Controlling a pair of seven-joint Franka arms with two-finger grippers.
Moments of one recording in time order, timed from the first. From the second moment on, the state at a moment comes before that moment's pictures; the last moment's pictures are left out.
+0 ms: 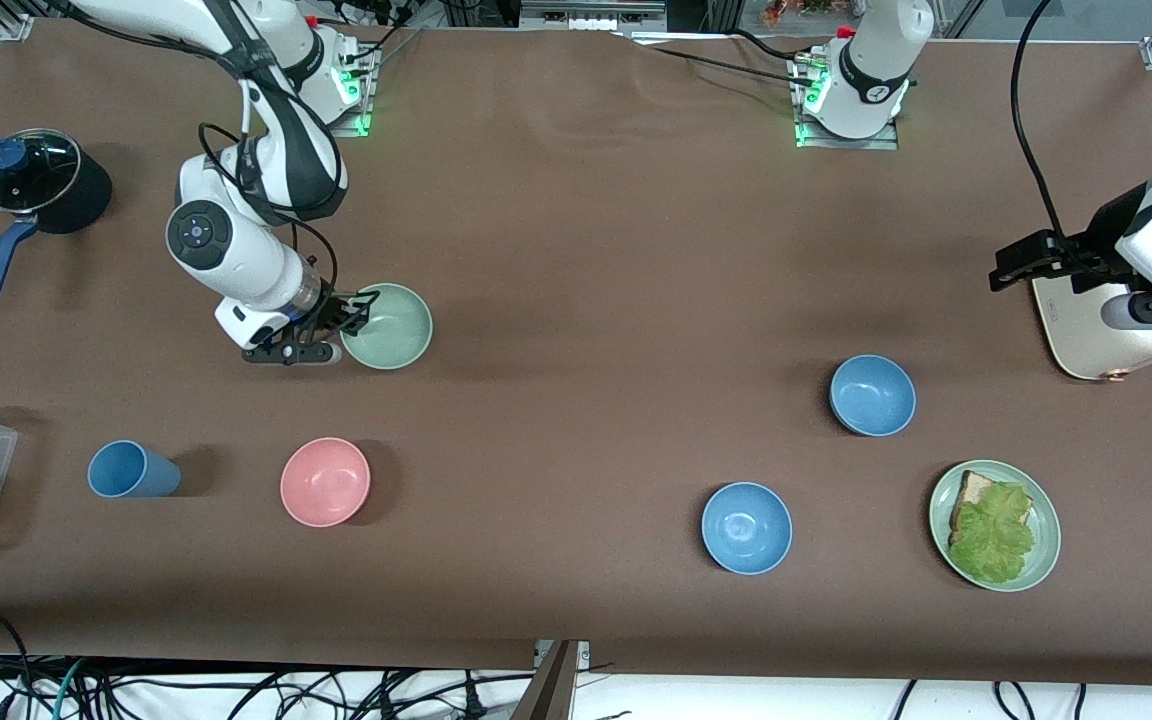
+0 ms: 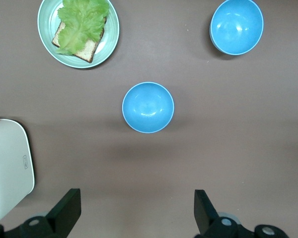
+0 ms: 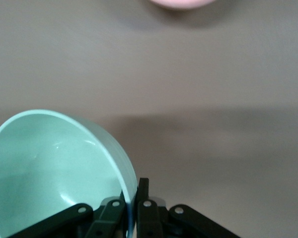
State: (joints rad) left arm 0.00 0.12 -0.01 -1.51 -0.07 1.54 -0.05; right arm 0.08 0.26 0.25 -2.06 0.05 2.27 0.32
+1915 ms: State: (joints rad) left arm 0.05 0.20 0.00 -1.51 -0.07 1.54 -0.05; right arm 0.56 0.51 -0.03 -1.58 -0.03 2.21 0.84
